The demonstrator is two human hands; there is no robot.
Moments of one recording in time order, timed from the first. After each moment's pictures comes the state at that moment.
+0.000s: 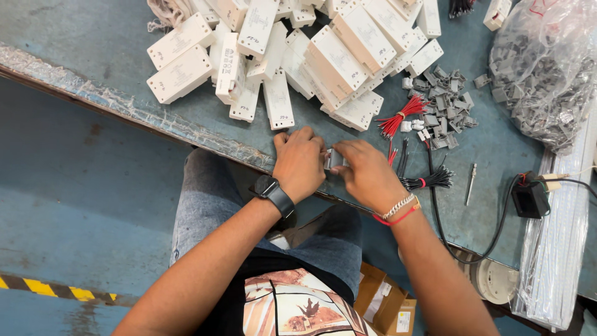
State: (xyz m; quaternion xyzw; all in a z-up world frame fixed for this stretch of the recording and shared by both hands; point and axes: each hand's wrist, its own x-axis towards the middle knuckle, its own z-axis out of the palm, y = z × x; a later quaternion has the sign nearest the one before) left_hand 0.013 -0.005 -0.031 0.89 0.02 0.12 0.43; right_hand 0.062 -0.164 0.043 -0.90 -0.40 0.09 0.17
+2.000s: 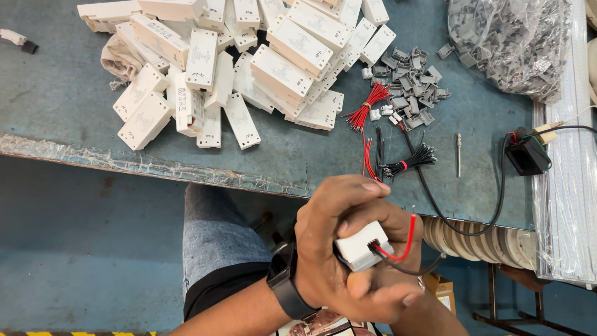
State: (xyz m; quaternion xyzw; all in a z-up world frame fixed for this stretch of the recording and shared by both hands) left_hand -0.076 -0.052 0.117 0.60 -0.14 0.27 0.74; right_hand -0.072 -0.190 0.108 -0.59 -0.18 0.12 0.77
